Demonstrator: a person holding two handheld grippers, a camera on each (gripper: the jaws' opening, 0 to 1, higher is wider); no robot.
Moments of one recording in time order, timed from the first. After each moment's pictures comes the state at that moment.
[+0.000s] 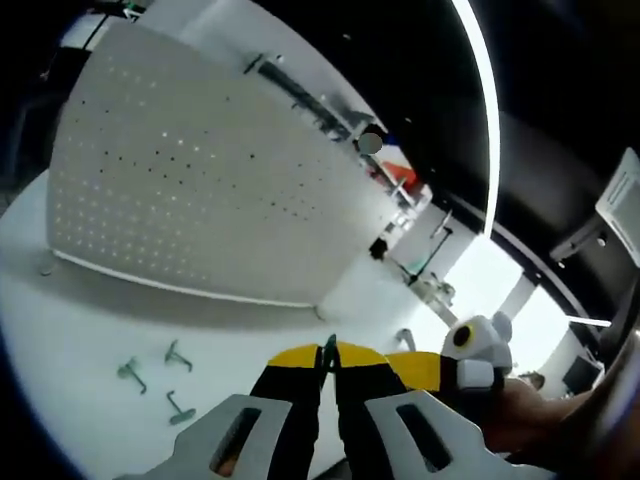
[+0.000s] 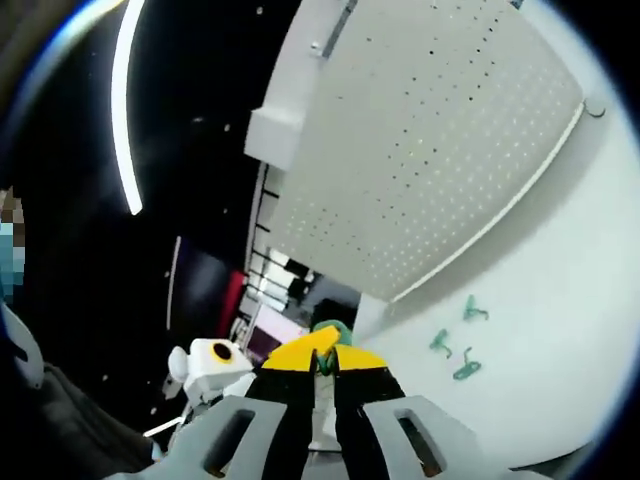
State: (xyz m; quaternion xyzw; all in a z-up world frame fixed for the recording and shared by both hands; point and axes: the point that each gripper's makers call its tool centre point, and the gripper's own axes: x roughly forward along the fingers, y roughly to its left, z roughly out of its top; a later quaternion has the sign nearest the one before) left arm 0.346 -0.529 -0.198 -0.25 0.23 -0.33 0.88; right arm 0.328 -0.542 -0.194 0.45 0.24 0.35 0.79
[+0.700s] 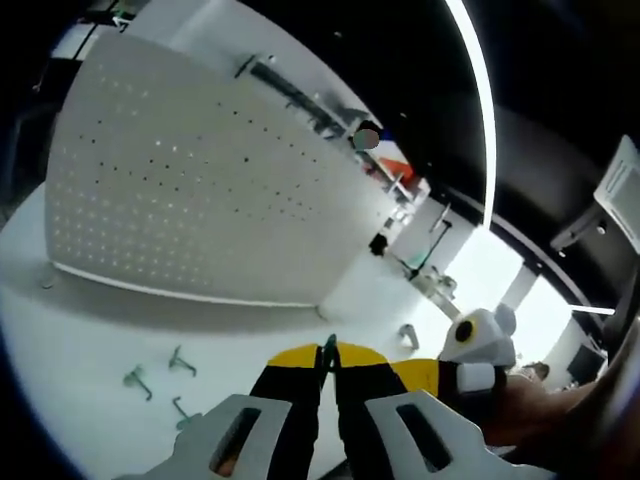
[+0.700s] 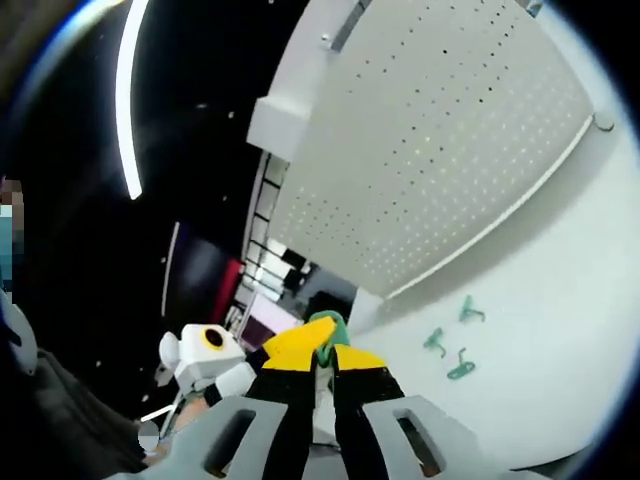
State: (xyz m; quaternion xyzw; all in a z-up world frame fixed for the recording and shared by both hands) left arm 0.346 -0.530 -0.194 -0.23 0.23 -0.34 0.88; right arm 0.325 -0.539 -0.195 0.43 0.24 0.35 0.79
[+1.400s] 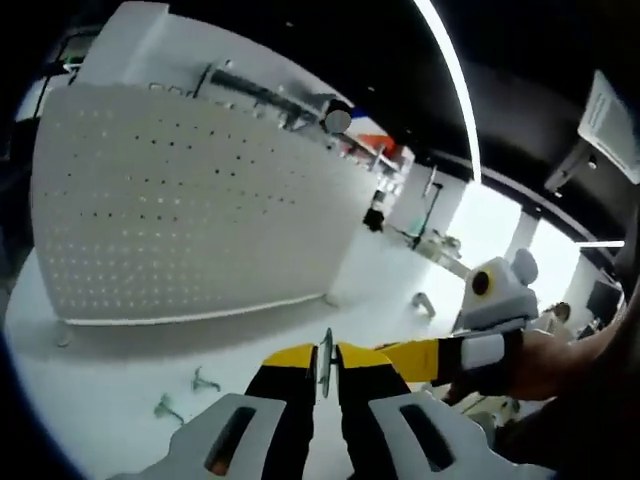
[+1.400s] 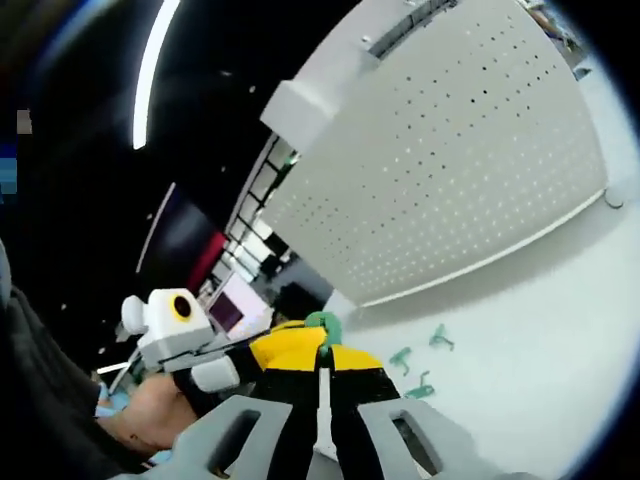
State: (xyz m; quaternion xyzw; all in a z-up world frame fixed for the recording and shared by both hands) left arm 0.342 -0.534 -0.196 -0.10 0.22 -0.37 0.90; right arm 0.328 -0.549 -0.199 0.31 0.23 0.35 0.86
